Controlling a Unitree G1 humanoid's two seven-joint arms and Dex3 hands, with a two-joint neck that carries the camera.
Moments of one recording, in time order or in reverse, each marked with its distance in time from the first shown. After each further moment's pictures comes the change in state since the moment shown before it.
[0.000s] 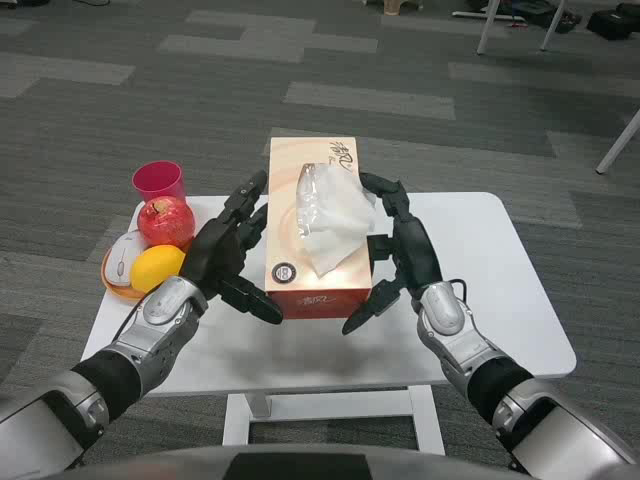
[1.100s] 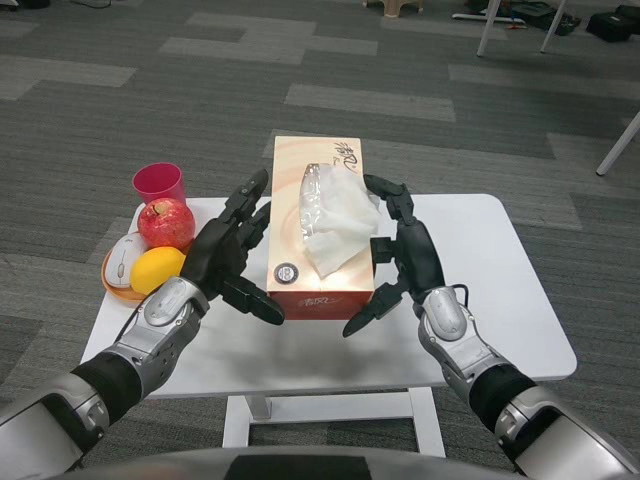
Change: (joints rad) left arm 0.005 0.000 0.006 -0.022 0.000 -0.002 0.001; right arm 0.028 -0.003 -0.019 -0.031 -0.002 0.001 -0.010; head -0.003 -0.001
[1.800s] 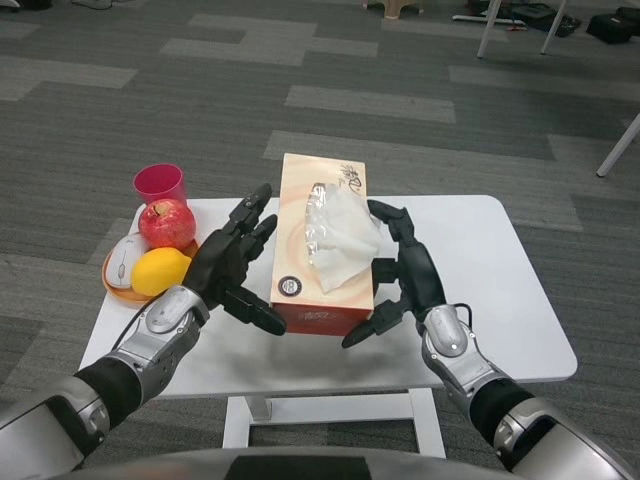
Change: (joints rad) left arm -0.001 -0.002 -0.045 0.065 0.003 -0.004 -0.001; right arm 0.024 0.011 0.008 0.108 -0.012 -0.005 0.007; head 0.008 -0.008
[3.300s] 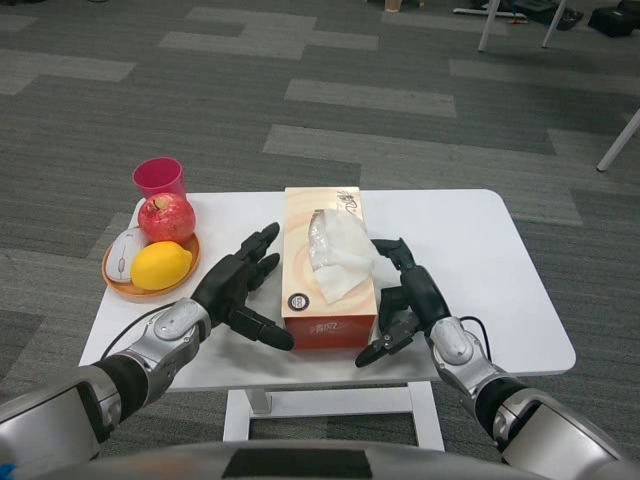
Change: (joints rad) left arm -0.064 -0.031 -0.218 0.236 -0.104 0.029 -0.014; right arm -0.052 0.014 0.087 0.271 -0.018 0.007 0.019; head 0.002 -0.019
